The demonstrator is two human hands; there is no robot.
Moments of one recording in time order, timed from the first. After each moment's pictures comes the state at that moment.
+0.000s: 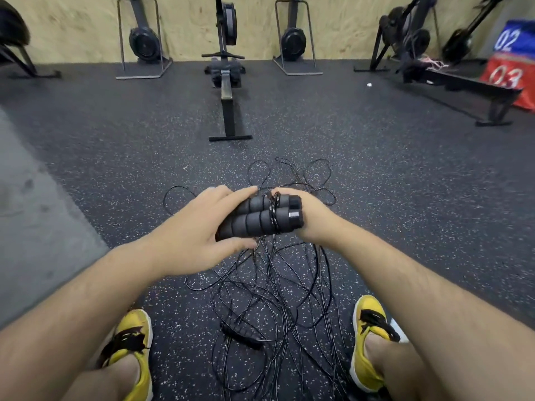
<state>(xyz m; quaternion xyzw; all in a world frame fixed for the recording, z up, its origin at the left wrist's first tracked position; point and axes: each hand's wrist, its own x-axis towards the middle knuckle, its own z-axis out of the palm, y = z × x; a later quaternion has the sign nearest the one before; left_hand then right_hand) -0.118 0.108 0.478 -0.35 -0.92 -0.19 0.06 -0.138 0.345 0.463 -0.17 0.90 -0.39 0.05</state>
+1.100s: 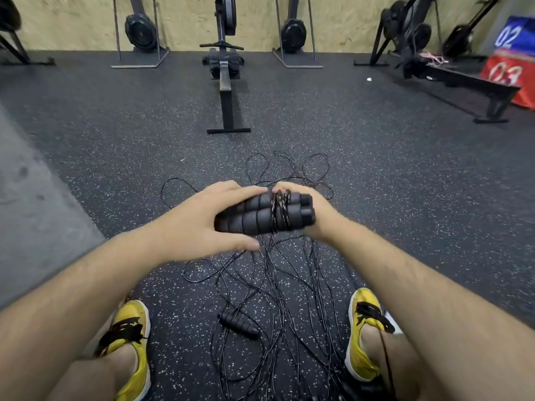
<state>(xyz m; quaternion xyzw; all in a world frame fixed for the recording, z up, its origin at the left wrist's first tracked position) -0.124 0.108 0.473 -0.38 -0.88 -0.27 0.01 -0.141 0.349 0.451 -0.19 0.93 -0.30 -0.02</state>
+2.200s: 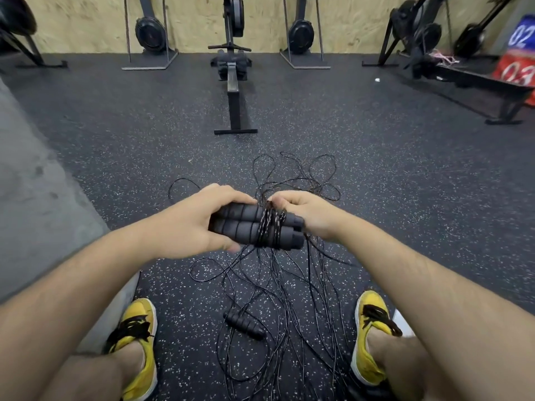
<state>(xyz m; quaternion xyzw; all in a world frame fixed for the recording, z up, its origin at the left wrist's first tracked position) -0.125 0.088 0.477 -0.34 -0.89 -0.30 -0.06 -0.140 0.340 0.451 -0.17 0.83 -0.52 0.14</state>
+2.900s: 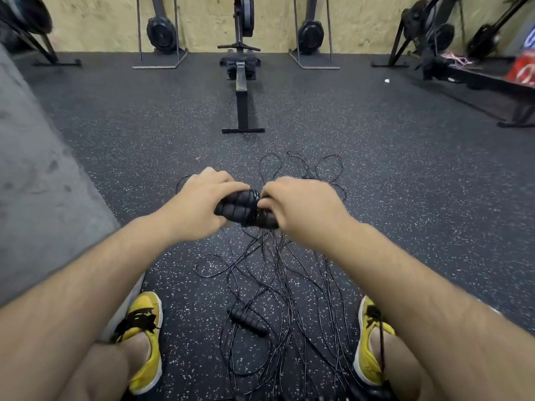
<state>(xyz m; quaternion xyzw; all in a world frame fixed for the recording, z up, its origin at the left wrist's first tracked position) -0.154 0.085 0.455 -0.30 -0.94 -0.12 0.11 -0.101 0.303 0.494 -0.22 0.96 -0.04 -0.14</state>
